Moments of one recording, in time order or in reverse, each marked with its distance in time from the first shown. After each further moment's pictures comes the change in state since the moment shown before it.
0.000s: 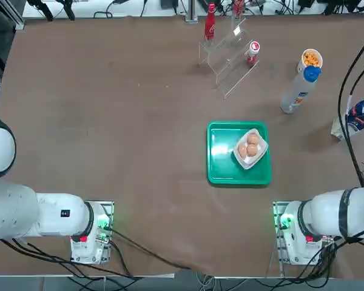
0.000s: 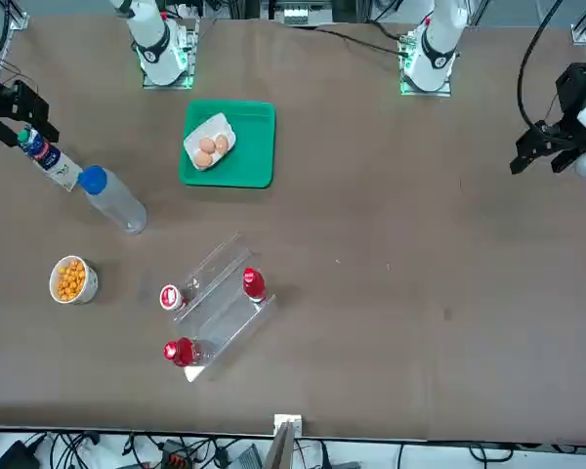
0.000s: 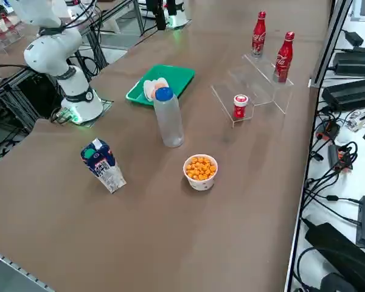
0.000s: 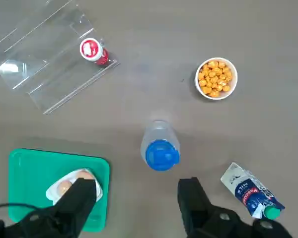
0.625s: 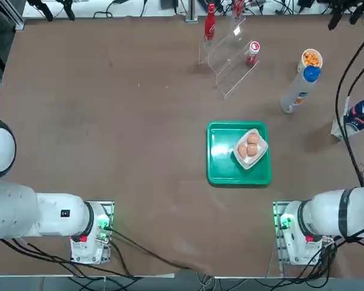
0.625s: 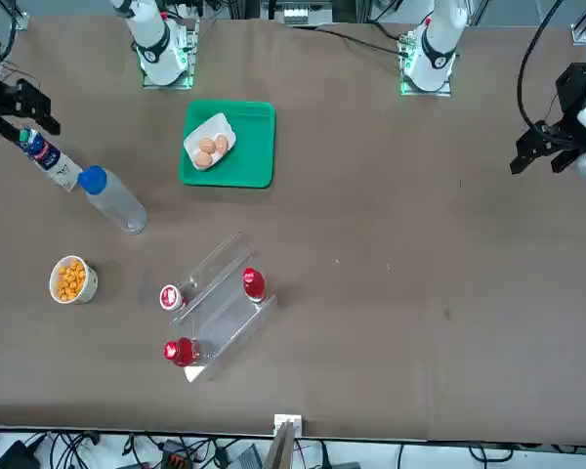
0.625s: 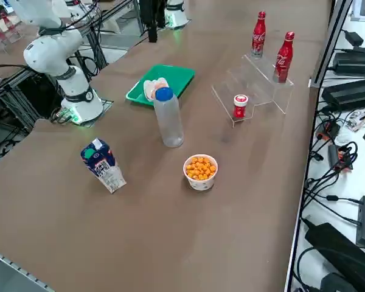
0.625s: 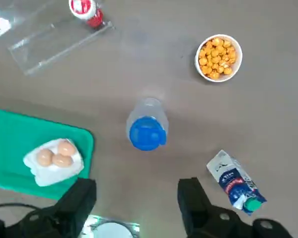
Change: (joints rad) arm -0.043 0.005 -0.005 -0.071 -0.044 -0.036 -0.223
